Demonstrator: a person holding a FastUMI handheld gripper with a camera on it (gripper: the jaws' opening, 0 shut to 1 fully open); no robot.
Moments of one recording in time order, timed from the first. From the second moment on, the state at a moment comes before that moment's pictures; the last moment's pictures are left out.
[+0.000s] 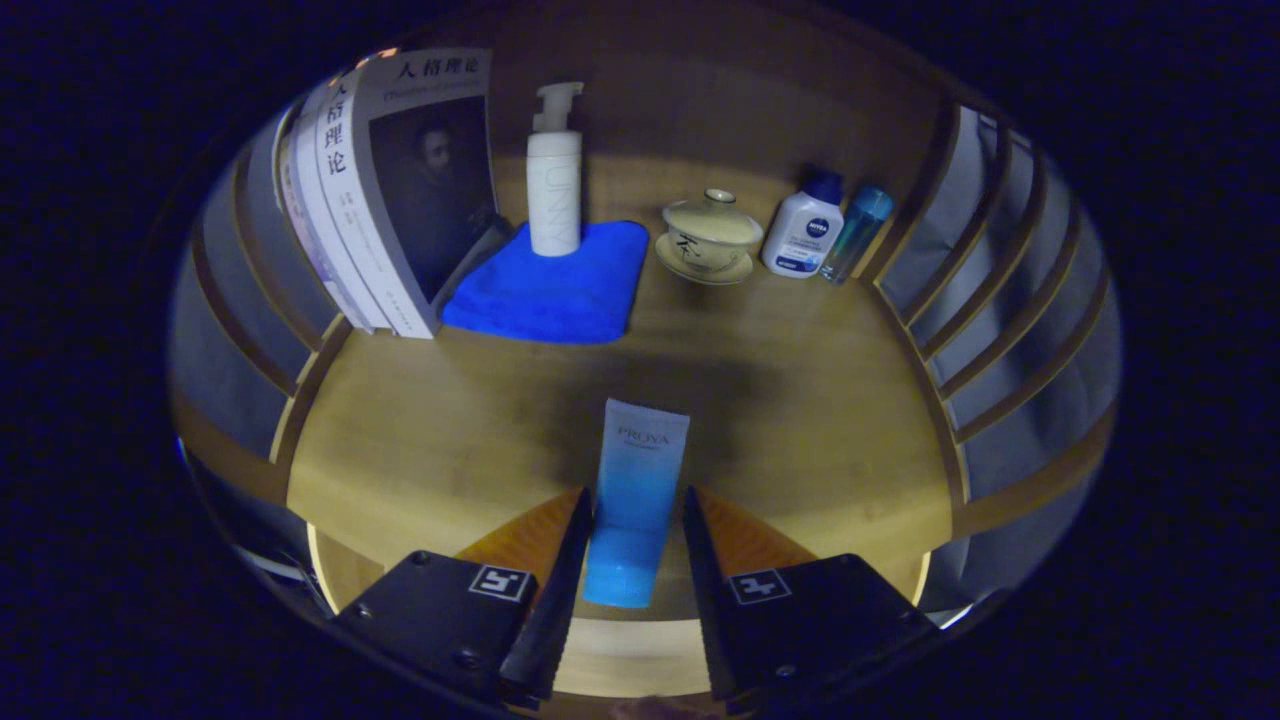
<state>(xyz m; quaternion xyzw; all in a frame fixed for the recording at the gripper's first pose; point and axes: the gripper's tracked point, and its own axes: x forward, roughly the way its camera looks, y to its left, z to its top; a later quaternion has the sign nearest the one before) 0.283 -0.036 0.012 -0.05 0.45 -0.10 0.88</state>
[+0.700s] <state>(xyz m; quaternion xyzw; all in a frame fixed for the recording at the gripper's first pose) 0.150 0.027 0.077 -0.06 0.33 0.00 0.94</state>
